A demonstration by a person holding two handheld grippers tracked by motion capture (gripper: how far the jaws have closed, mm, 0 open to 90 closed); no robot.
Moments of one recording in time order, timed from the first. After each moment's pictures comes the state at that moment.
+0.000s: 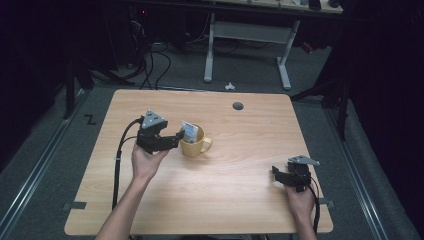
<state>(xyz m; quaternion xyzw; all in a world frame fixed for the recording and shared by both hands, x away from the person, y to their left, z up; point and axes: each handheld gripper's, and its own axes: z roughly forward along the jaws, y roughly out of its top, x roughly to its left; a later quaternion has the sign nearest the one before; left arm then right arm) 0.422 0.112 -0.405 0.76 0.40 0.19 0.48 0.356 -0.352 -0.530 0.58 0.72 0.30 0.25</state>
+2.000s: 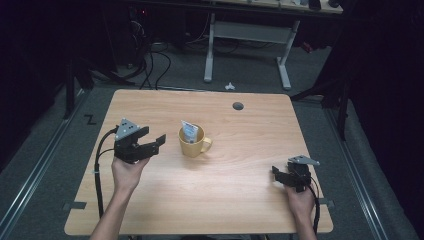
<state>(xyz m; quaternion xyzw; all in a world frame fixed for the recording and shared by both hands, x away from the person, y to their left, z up) 0.388 0.159 -0.402 0.72 0.42 0.21 0.50 0.356 -0.351 -0.530 0.57 0.72 0.30 0.25</state>
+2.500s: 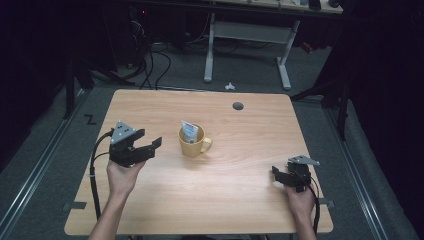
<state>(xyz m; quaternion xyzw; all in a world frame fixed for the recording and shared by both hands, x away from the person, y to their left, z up) 0.379 0.168 -0.402 0.73 0.43 0.22 0.49 0.356 -0.351 -0.530 0.57 0.72 0.30 0.25</state>
